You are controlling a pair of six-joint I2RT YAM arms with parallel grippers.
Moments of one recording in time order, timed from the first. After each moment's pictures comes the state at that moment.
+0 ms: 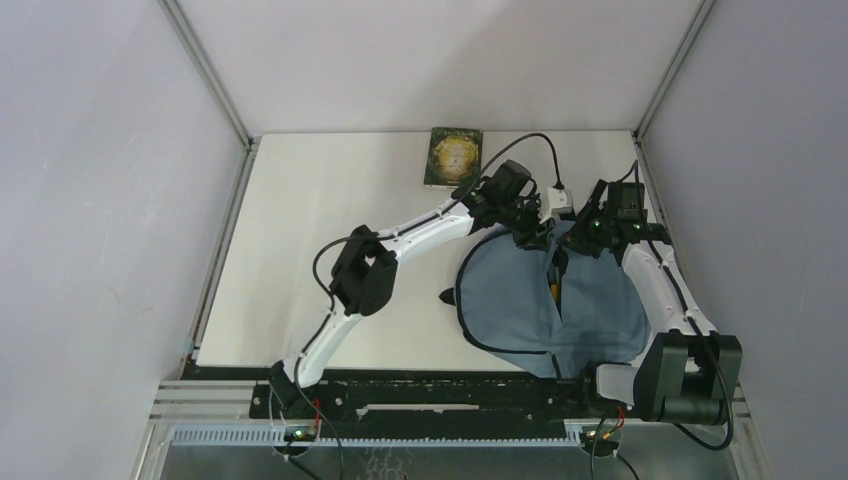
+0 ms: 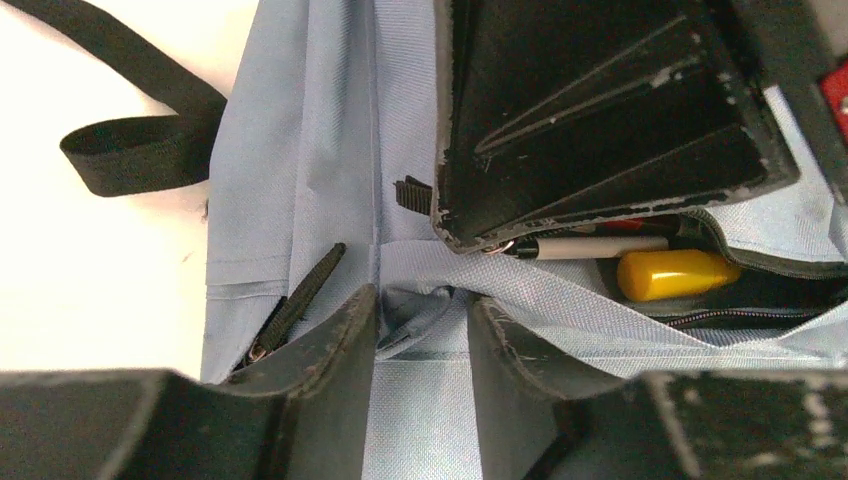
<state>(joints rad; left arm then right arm) -0.90 2.41 2.17 -0.41 0.63 0.36 -0.07 1.24 0.92 -0.60 -0.25 0.61</state>
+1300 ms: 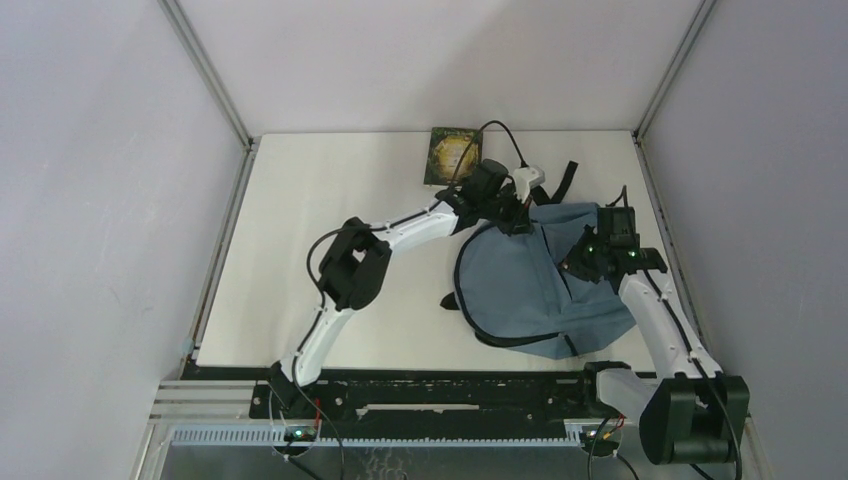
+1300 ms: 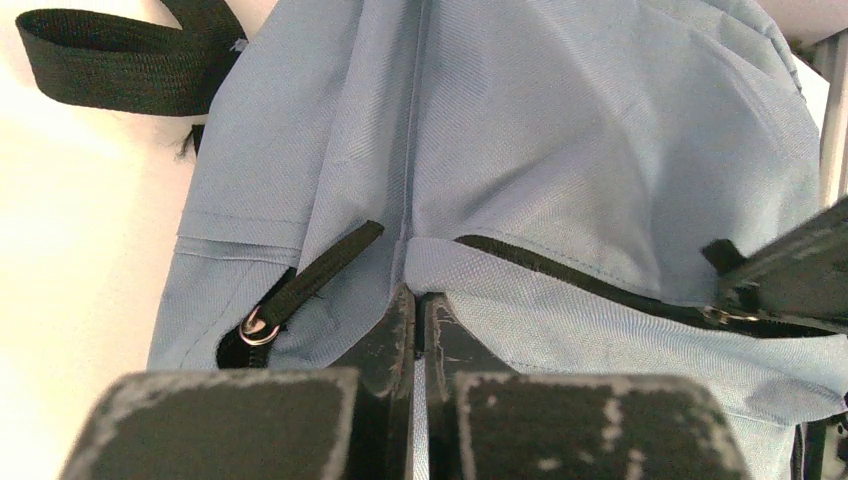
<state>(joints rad) -0.82 2.36 1.96 -0.15 0.47 -0.09 0.00 1.08 0.78 -0.67 -0.12 0.59</state>
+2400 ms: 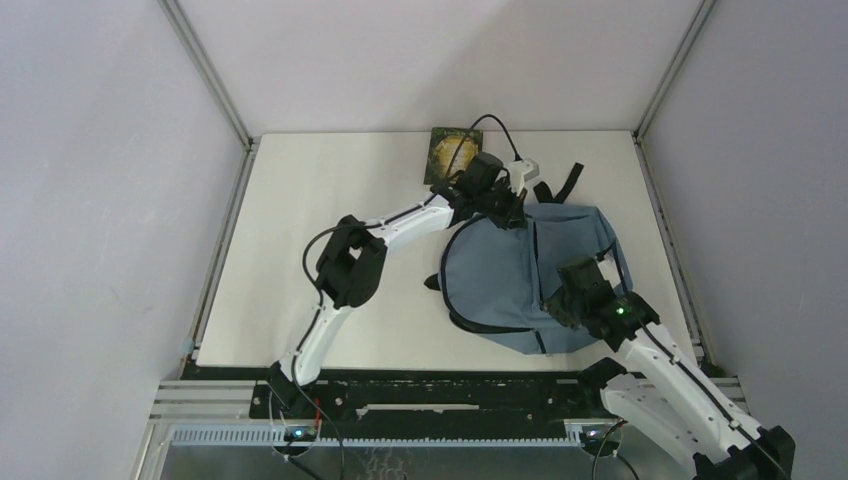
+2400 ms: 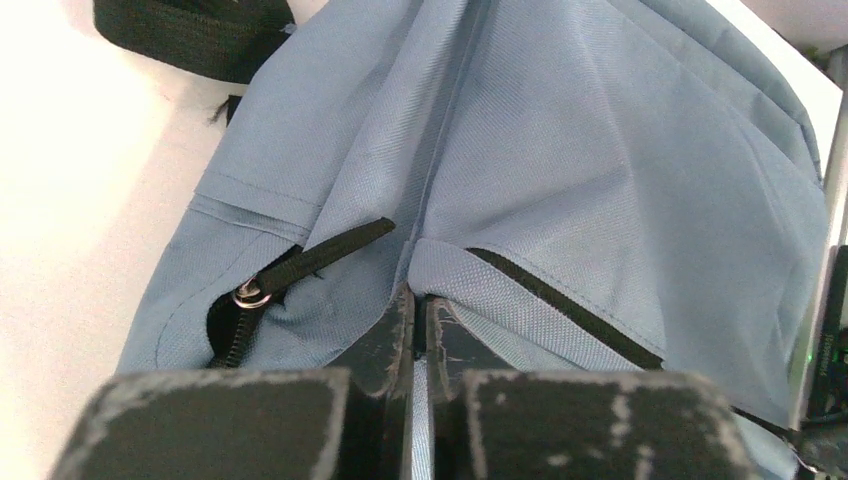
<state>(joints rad) -0.78 2.35 1.99 -0.22 0.47 -0.10 0.48 0.75 0.60 -0.89 0.22 1.14</state>
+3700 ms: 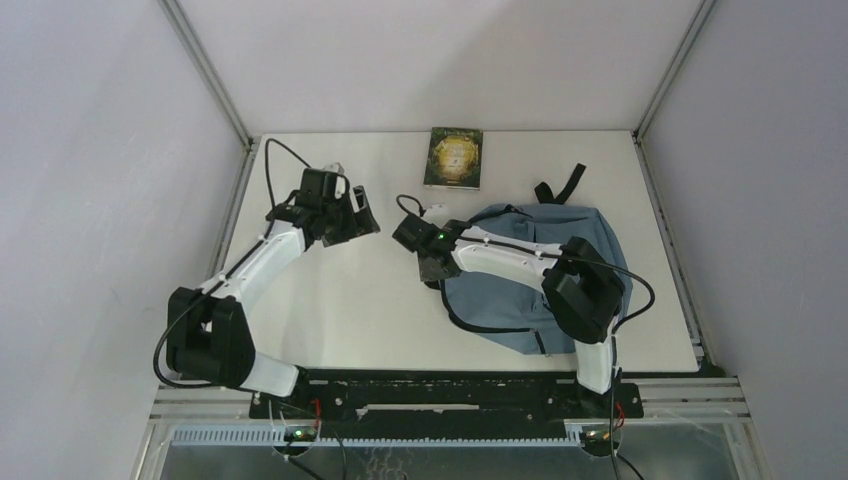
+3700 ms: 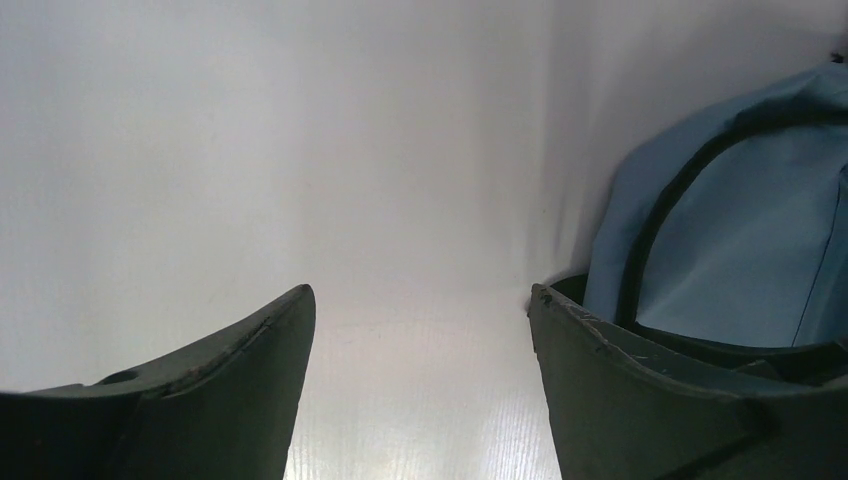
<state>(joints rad) -0.27 1.43 1.07 -0.50 0.09 -0.50 0.94 1.91 1.45 -0.75 0.38 0.73</state>
